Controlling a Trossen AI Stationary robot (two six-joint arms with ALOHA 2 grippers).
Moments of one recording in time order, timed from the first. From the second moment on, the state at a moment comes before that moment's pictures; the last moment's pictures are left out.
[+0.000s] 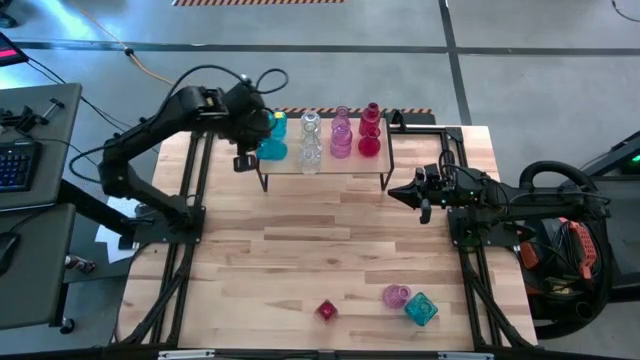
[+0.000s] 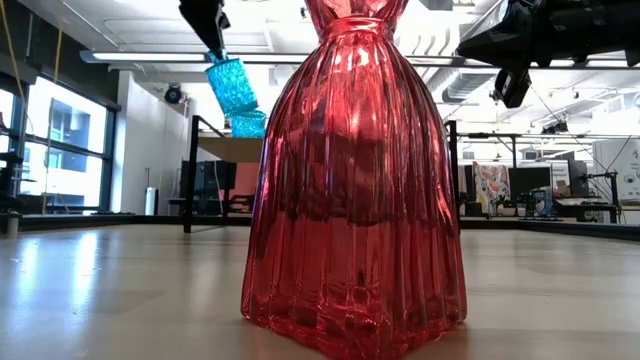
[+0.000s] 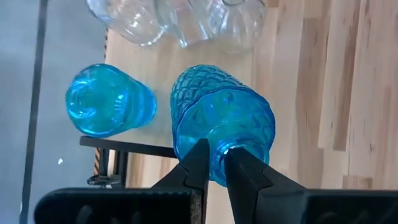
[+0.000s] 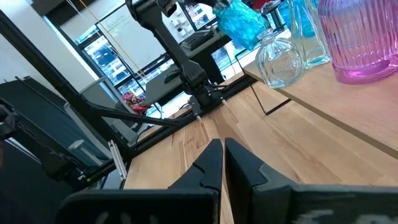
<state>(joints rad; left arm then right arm) 0.46 1.45 1.73 -1.40 -0.07 0.42 -0.09 0.54 0.33 0.15 -0.03 0.54</state>
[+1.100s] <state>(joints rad) 0.52 1.61 1.82 -1.50 -0.10 0.61 -0.09 0.54 0.33 0.15 -0.03 0.54</state>
